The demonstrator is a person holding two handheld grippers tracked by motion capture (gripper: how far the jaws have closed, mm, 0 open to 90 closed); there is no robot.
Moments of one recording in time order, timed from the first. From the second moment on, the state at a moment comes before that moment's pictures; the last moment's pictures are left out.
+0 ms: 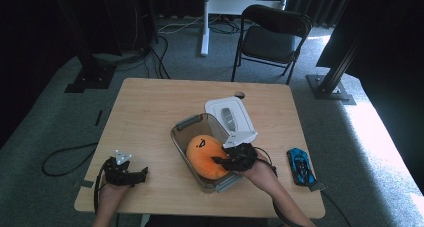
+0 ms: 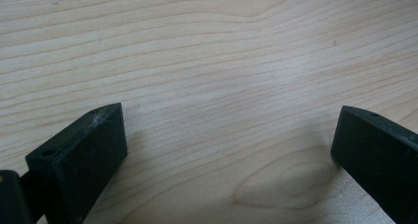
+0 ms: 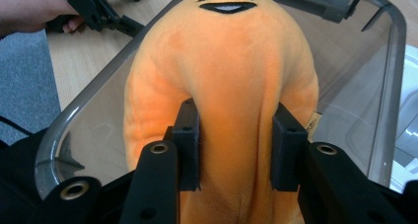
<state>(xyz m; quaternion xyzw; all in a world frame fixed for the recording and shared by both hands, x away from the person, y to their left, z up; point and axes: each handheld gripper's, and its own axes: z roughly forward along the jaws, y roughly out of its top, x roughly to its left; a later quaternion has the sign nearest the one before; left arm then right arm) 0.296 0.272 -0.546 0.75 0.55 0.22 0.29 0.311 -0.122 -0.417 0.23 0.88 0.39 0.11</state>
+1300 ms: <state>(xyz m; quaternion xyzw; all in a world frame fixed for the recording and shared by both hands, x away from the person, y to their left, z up) 0.296 0.272 -0.546 0.75 0.55 0.22 0.29 0.320 -0.136 -0.415 0.28 0.86 0.41 0.07</state>
